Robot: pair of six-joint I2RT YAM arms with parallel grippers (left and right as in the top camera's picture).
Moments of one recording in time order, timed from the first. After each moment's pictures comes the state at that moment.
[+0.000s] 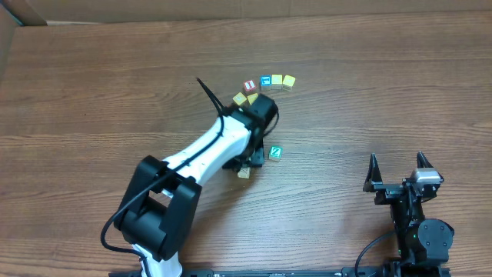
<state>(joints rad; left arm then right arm) -0.57 1.90 1.30 -0.97 -0.09 -0.64 -0.04 0.01 0.02 -0.03 -0.07 0.01</state>
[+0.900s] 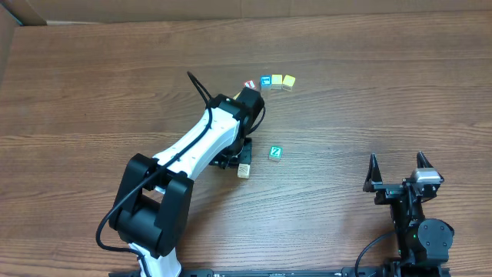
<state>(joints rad) -0.50 1.90 1.32 -1.10 -0.10 -0.47 -0.04 0.01 0.02 -0.03 -0.07 0.01</state>
